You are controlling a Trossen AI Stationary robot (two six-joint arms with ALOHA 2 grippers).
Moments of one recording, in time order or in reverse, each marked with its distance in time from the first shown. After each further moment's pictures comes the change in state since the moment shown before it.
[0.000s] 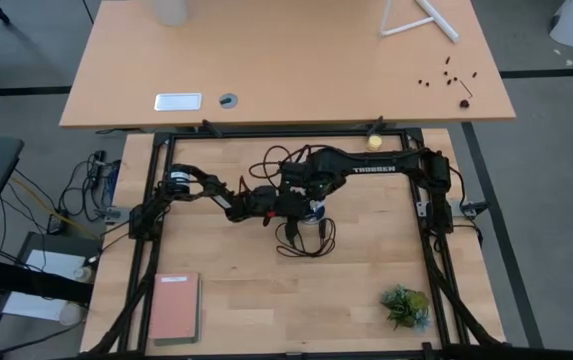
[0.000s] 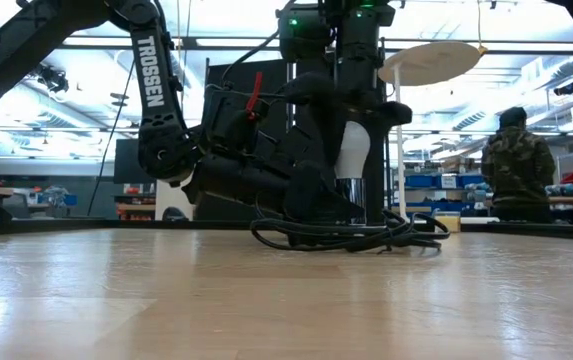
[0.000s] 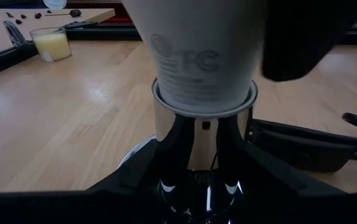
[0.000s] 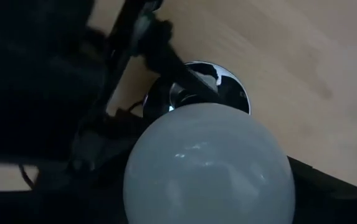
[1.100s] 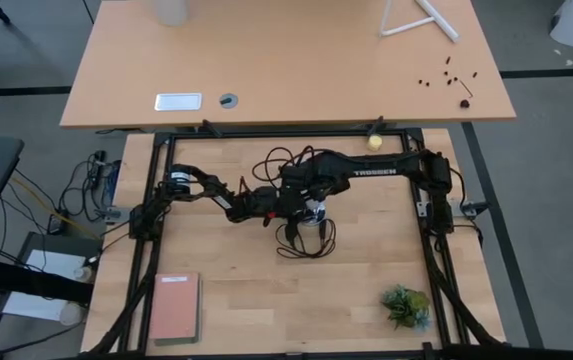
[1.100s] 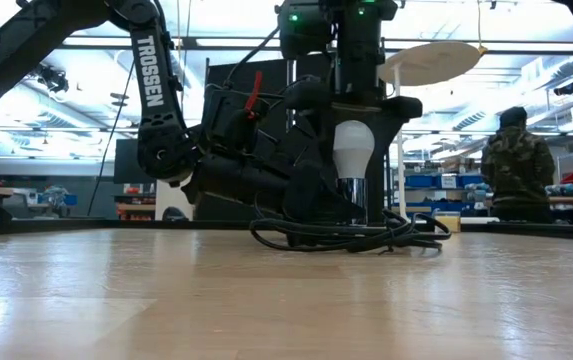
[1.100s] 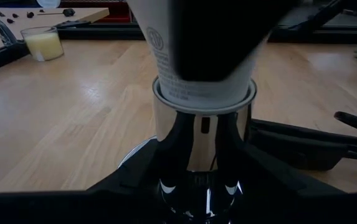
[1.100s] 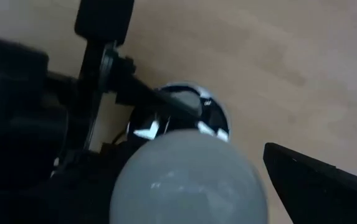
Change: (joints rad) left arm -0.001 0.000 0.000 0.000 0.009 -0.001; right arm 0.033 0.000 0.000 -0.017 0.114 0.193
